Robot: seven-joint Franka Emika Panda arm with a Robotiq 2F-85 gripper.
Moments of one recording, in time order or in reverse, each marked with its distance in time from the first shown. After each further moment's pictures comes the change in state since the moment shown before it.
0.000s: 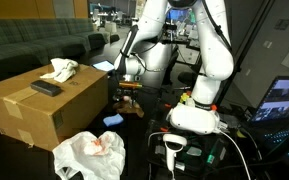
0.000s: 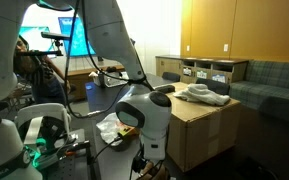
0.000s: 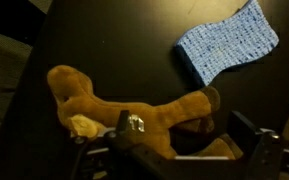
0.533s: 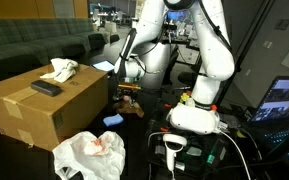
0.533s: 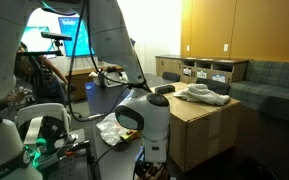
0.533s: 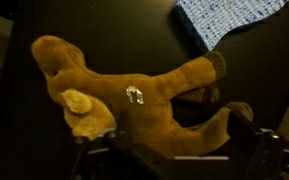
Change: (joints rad) arm 0.042 0.043 -0.036 0.010 0.005 0.124 0.054
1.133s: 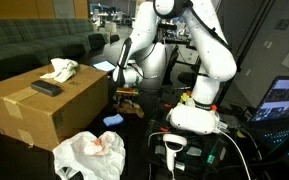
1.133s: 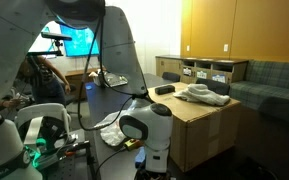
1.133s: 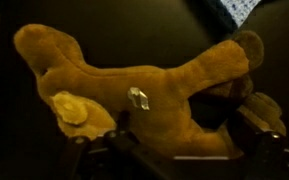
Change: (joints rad) arm 0.082 0.131 -0.079 0.078 -0.027 0.009 0.127
